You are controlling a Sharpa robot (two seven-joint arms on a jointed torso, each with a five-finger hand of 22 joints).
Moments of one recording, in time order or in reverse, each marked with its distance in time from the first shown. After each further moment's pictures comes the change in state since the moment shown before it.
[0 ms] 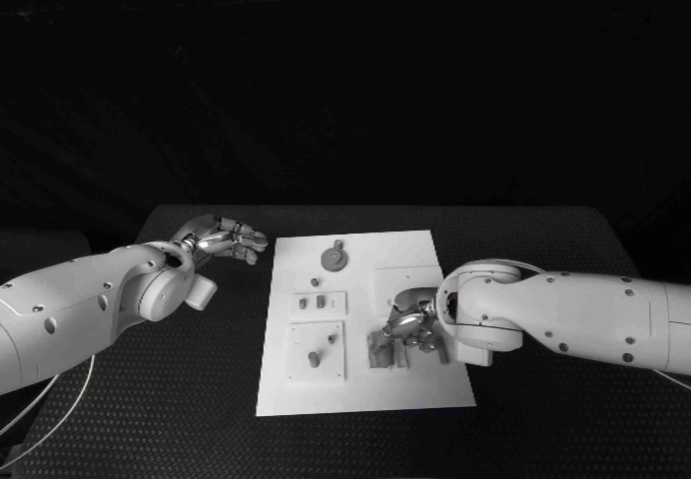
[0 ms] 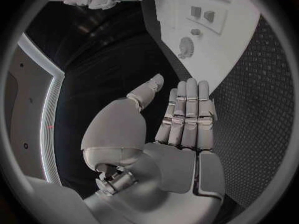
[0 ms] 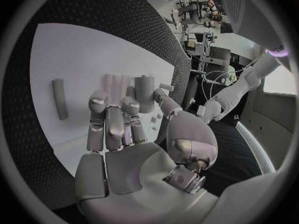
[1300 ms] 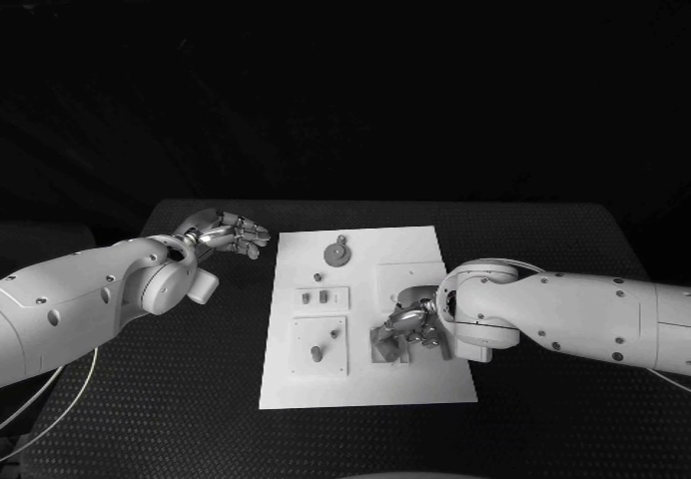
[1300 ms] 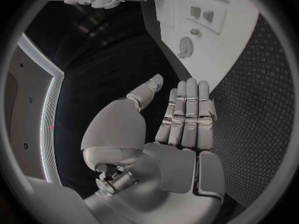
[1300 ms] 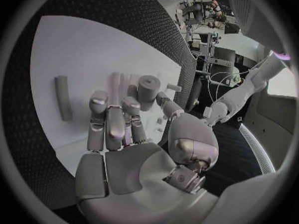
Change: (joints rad) left arm 0.000 -0.007 0.000 0.005 0.000 0.000 -0.002; left_hand -0.004 -0.004 0.000 0.000 0.000 0.000 0.000 0.000 0.000 0.000 0.000 0.000 -0.001 0.000 0.000 0.000 0.003 0.000 0.000 0.000 -0.004 0.002; right arm -0.028 0.031 0.005 -0.050 -0.033 0.003 -0.012; right_hand -0.078 -0.073 0.016 0.069 -0.003 0.025 0.007 -0.018 -0.011 0.003 0.000 0.000 0.000 0.023 -0.023 -0.004 -0.013 0.003 0.000 0.003 0.000 0.000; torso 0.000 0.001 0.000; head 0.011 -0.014
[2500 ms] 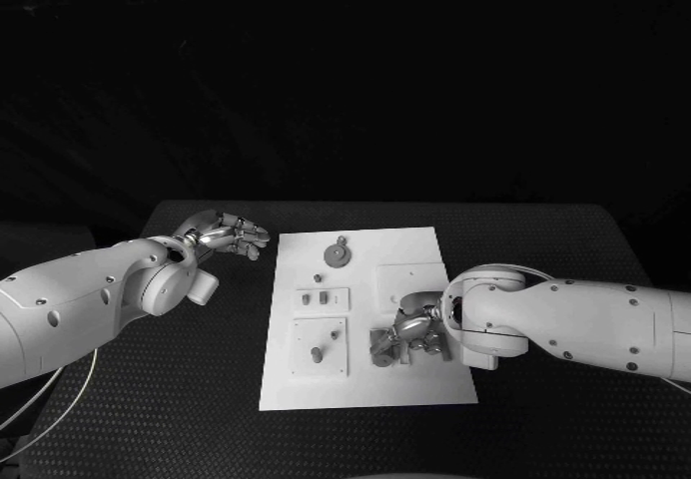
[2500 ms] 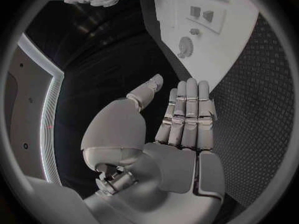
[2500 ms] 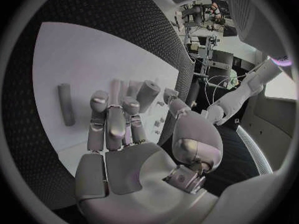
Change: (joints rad) left arm 0.000 0.000 0.000 -0.001 0.000 0.000 0.000; left_hand 0.000 0.000 -0.003 0.003 0.000 0.000 0.000 0.000 0.000 0.000 0.000 0.000 0.000 0.000 0.000 -0.004 0.003 0.000 0.000 0.000 0.000 0.001; right arm -0.005 -0.039 -0.003 0.049 -0.026 0.005 0.024; right_hand 0.012 -0.161 -0.051 0.063 0.000 -0.021 0.006 -0.013 0.018 -0.023 0.002 0.000 0.001 -0.025 -0.010 -0.008 -0.025 0.000 -0.013 -0.016 -0.005 0.000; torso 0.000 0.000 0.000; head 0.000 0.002
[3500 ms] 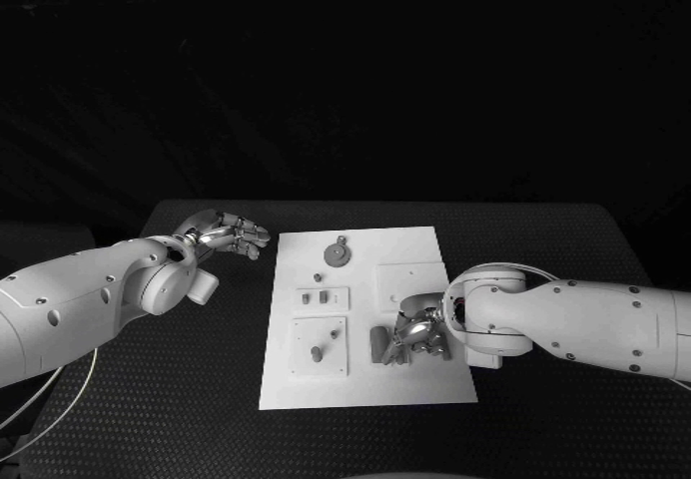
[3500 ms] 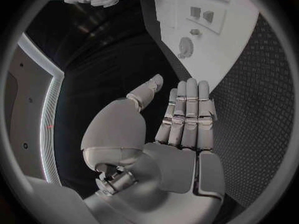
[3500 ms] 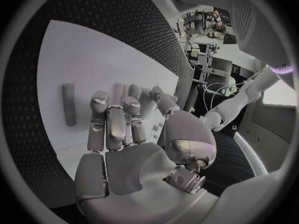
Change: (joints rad) left arm 0.000 0.001 0.000 -0.001 0.001 0.005 0.000; left_hand -0.004 0.004 0.003 0.003 0.000 0.000 0.000 0.000 0.000 0.000 0.000 0.000 -0.001 0.000 0.000 -0.004 0.003 0.000 0.000 0.000 -0.004 0.002; right arm 0.000 -0.005 0.000 -0.004 -0.044 0.051 0.030; right_hand 0.100 0.240 -0.074 -0.157 0.000 0.032 -0.014 0.006 0.006 0.016 -0.014 0.000 -0.008 0.028 -0.013 0.000 0.026 0.009 0.004 0.007 0.000 0.000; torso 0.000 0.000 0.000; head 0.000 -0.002
